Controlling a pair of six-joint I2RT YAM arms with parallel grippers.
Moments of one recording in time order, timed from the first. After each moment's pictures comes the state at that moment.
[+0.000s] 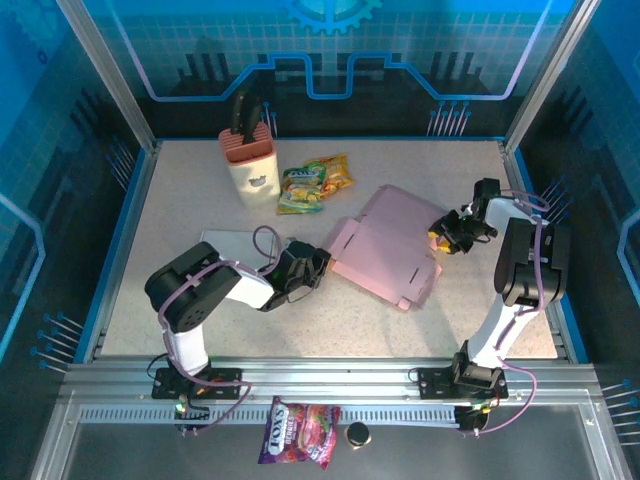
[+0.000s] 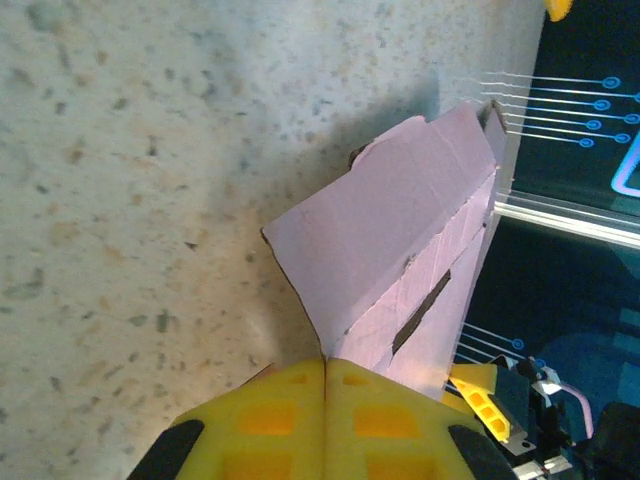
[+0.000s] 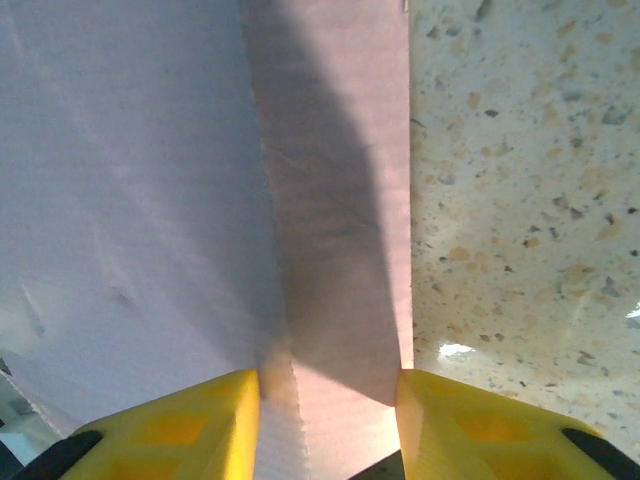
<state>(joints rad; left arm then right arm) -0.71 1.82 0.62 0.68 -0.08 -1.68 -0.21 1.86 1.17 -0.70 -0.48 0.57</state>
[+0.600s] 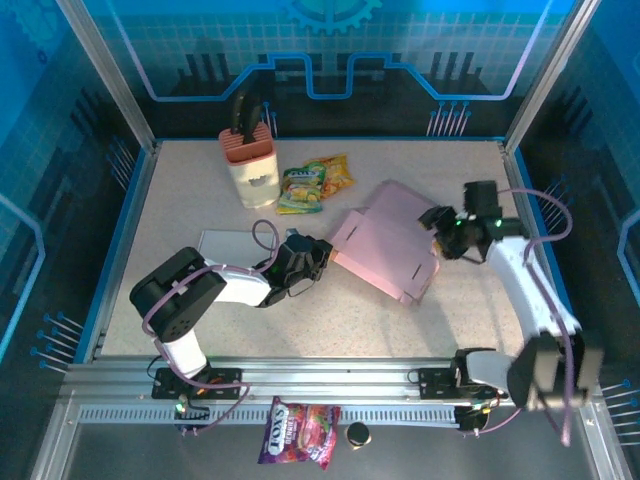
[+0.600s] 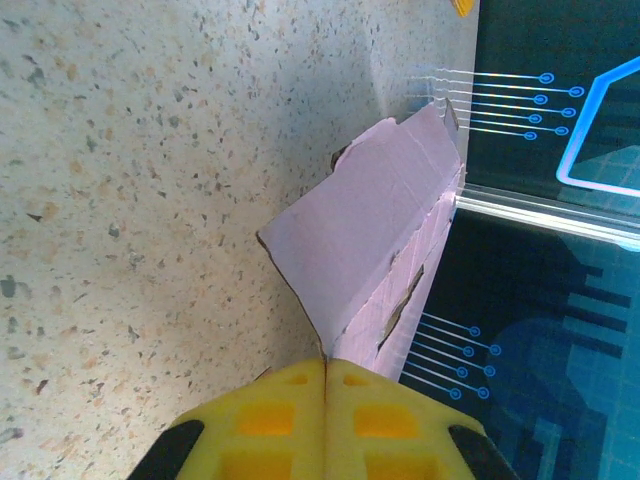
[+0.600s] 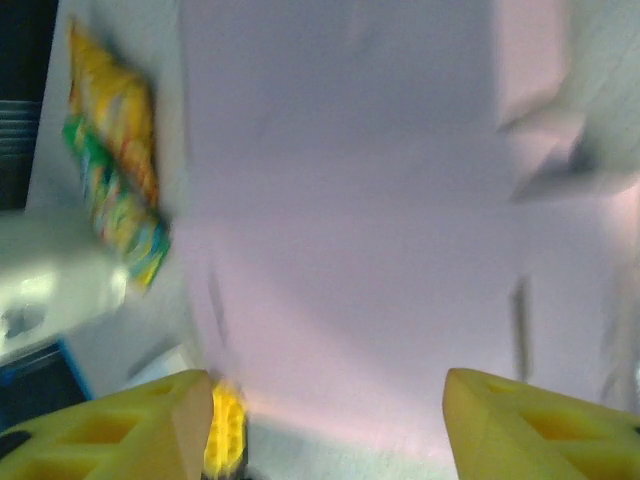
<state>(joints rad) -0.71 1.74 0.66 0.62 -0.09 -1.68 0.12 1.16 0.95 -0.75 -0.28 1.05</state>
